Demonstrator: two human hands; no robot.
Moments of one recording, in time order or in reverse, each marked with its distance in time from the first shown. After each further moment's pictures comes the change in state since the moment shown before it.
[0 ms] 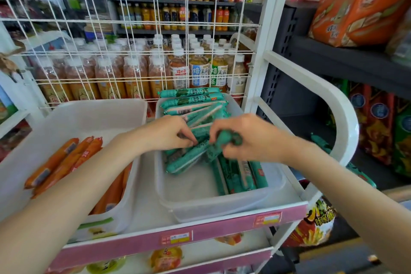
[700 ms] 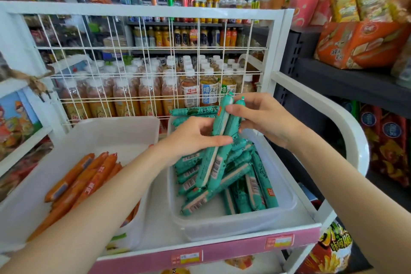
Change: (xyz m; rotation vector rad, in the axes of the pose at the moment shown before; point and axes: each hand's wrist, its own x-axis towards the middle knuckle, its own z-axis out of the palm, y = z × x) left_hand -0.005 0.042 -0.011 -0.895 0.248 0.074; right_hand 0.030 0.012 -0.029 0.848 0.312 0.192
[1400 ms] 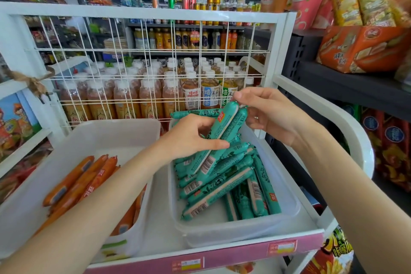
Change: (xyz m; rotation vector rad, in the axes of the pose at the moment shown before) left_hand -0.001 0.003 -0.013 0.155 -0.007 0.112; right_hand 0.001 -0.020 0.001 0.128 0.010 0.050
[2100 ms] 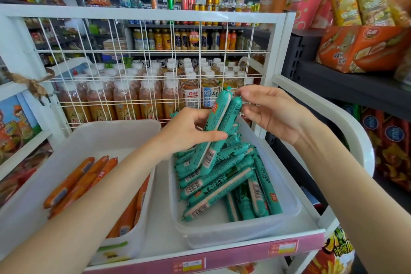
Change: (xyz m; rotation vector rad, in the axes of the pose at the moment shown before) left_hand 0.001 0.006 -0.007 0.004 0.080 -0.001; right_hand 0.002 -0.001 -0.007 0.368 0.014 0.009
